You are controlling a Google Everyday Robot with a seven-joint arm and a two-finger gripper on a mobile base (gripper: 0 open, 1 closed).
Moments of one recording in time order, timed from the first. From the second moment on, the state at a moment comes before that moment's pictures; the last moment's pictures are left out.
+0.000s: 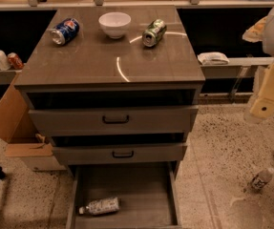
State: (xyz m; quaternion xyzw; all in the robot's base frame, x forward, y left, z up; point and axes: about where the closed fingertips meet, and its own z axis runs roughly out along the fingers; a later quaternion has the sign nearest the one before) arm 0.438 -0.215 0.982 -0.60 0.78 -0.04 0.17
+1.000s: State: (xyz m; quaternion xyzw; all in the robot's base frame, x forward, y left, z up) arm 0.429 -0.197 0.913 -0.62 0.76 0.04 0.20
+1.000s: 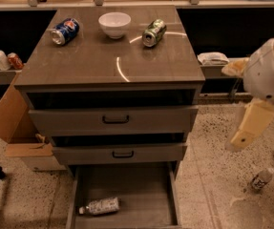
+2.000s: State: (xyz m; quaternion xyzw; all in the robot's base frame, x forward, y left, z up) arm 0.416 -0.175 0.867 -0.62 0.76 0.09 0.20
